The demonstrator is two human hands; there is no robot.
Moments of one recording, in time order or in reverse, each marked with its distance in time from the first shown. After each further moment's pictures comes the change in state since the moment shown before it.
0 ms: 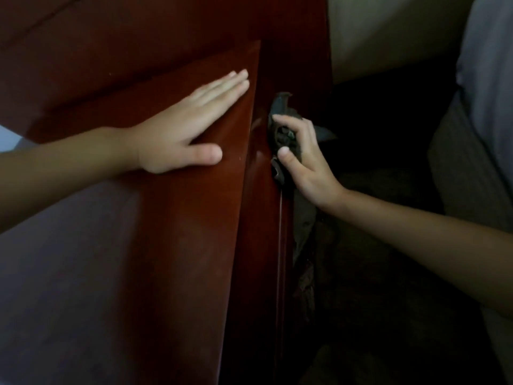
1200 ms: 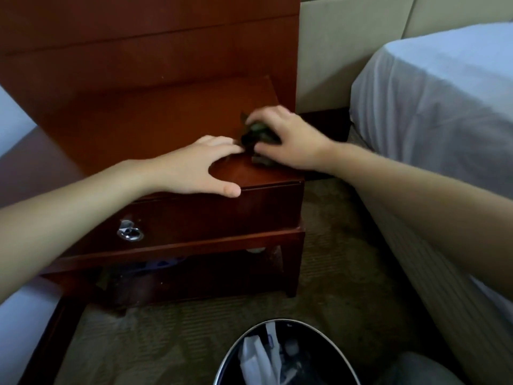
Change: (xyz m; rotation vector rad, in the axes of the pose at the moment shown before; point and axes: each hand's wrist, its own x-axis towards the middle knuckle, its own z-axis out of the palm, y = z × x) left_hand -0.191 0.102 0.041 -0.132 0.094 -0.093; right_hand -0.089 -0.226 0.068 -0.830 -0.196 0.049
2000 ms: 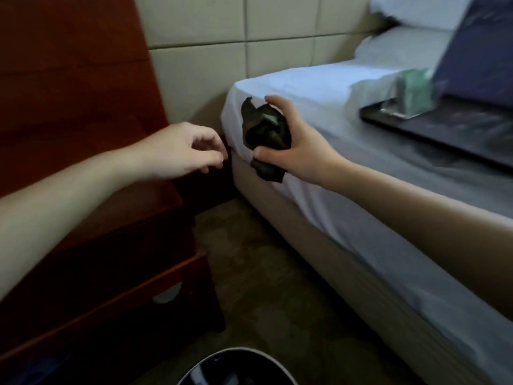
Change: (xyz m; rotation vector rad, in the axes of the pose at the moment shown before) left_hand 0.083 0.141 -0.020 -0.379 0.088 0.309; right_hand -0.151 -0.001 -0.106 0.028 0.463 0.421
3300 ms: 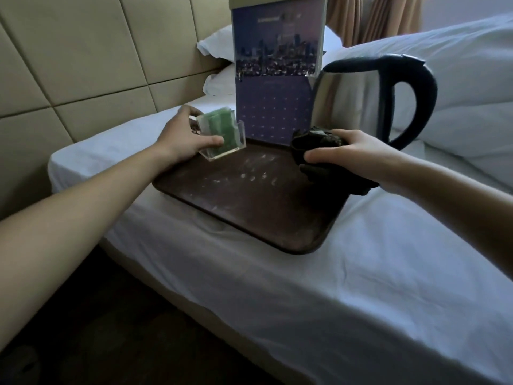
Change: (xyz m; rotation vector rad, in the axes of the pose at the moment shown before) left_hand 0.263 0.225 0.138 -0.213 0.163 0.174; right_hand -0.127 0.093 -0.315 0.040 0.357 0.678
